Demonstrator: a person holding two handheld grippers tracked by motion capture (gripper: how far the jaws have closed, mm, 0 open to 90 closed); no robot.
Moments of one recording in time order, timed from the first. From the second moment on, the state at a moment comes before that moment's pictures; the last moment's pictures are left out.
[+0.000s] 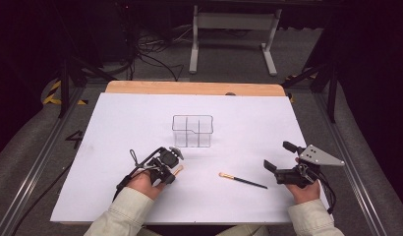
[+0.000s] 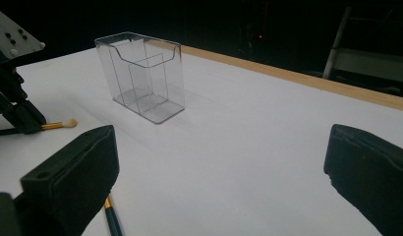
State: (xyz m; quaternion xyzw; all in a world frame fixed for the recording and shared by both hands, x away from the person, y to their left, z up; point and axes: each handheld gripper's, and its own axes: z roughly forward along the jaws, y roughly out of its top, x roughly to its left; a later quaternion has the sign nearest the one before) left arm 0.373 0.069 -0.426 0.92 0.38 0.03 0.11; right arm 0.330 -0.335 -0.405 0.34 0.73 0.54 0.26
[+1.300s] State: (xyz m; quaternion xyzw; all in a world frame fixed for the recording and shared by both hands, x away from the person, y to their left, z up) left arm 0.382 0.074 -0.378 0.95 0.27 -0.03 0.13; right arm 0.330 -0.335 -0.406 0.34 0.73 0.53 0.26
